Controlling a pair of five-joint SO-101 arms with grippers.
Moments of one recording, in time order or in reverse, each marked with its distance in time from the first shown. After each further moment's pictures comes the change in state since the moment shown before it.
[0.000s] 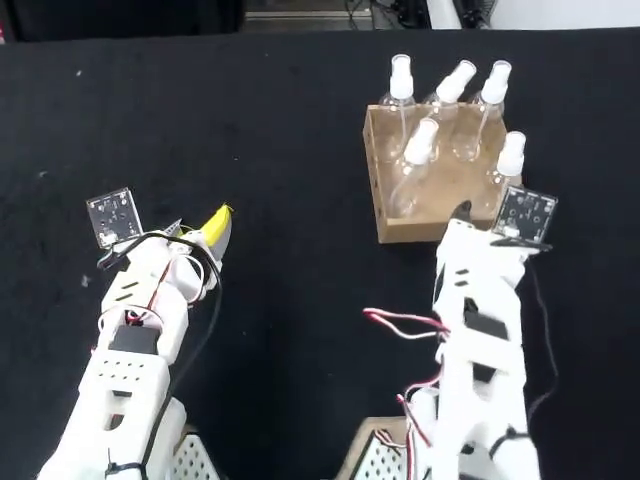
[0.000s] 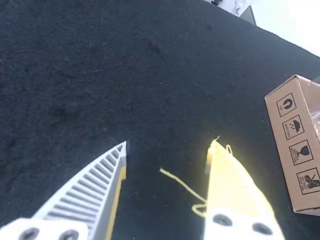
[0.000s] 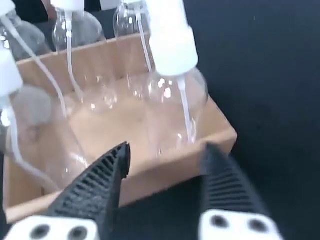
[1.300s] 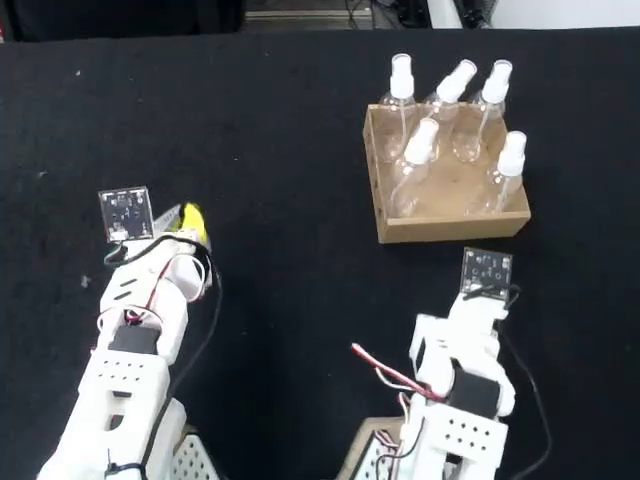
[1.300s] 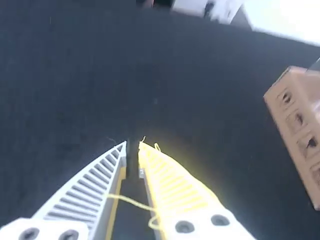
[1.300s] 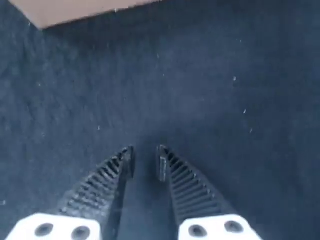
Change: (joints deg) left arm 0.0 0.0 0.0 -5.3 -10.7; right arm -0.1 -54.0 12.8 72.9 5.7
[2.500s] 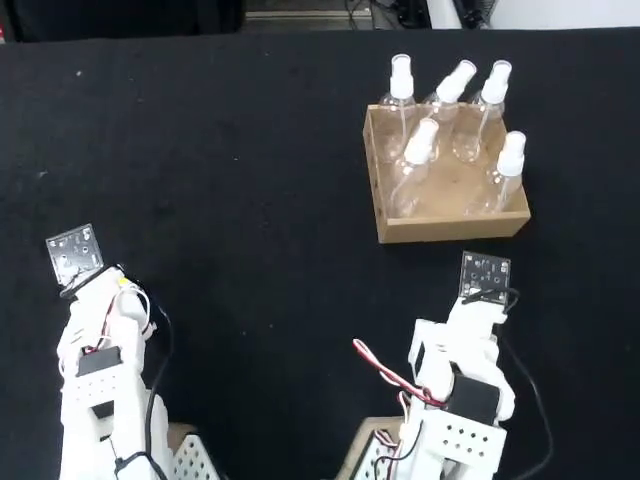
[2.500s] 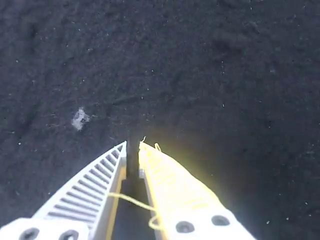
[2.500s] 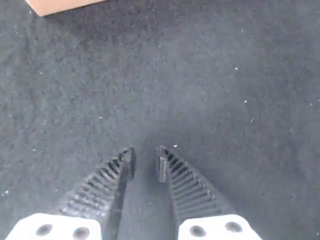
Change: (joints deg) left arm -24.0 -1.3 10.9 12.4 -9.8; right arm -0.1 -4.2 -0.2 5.3 0.0
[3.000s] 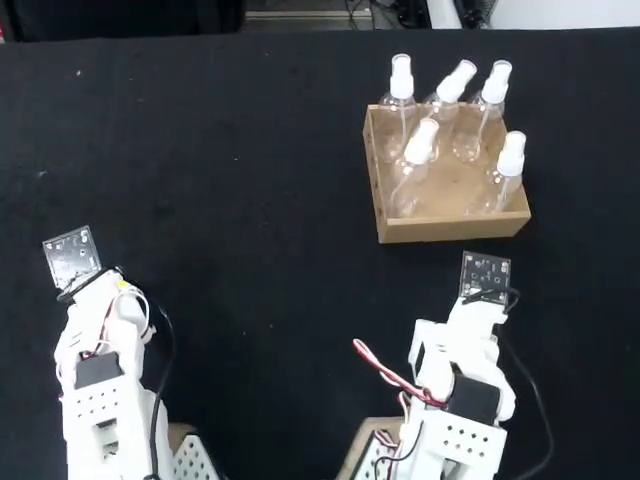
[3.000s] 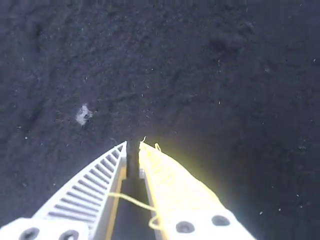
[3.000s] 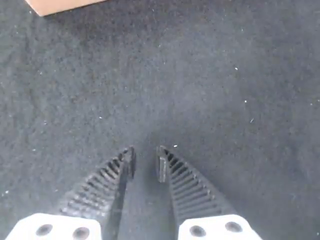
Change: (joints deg) left arm 0.0 -12.3 0.7 12.0 0.1; right arm 0.0 0.0 0.0 0.0 0.0
